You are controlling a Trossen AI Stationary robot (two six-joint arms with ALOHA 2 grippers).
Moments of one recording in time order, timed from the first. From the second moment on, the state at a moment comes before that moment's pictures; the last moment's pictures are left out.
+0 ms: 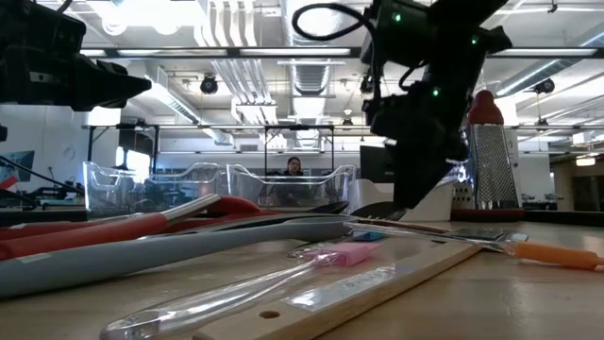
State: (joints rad) left arm 0.02 0.07 0.01 0.02 -0.02 0.31; right arm 0.11 1.72 0.99 -0.55 0.28 0.75
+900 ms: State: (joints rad) left arm 0.02 0.07 0.01 0.02 -0.02 0.31; right arm 0.11 1.81 0.99 -0.48 0.28 0.83
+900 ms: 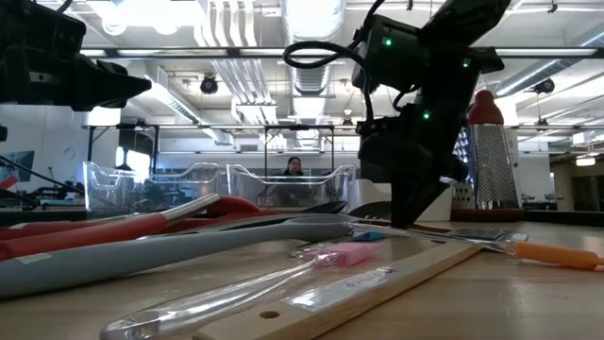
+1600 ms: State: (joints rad) left arm 0.02 0.07 0.01 0.02 -0.02 0.31; right arm 0.12 1.66 0.99 -0.60 0.31 0.86
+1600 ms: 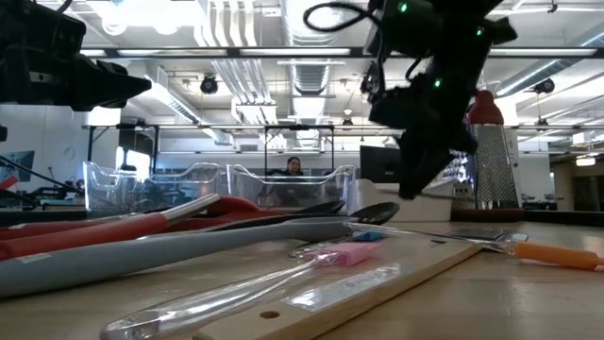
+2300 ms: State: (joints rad) left arm 0.02 0.07 0.01 0.02 -0.02 0.31; right arm -0.25 1.20 1.10 -0.76 0.38 0.48
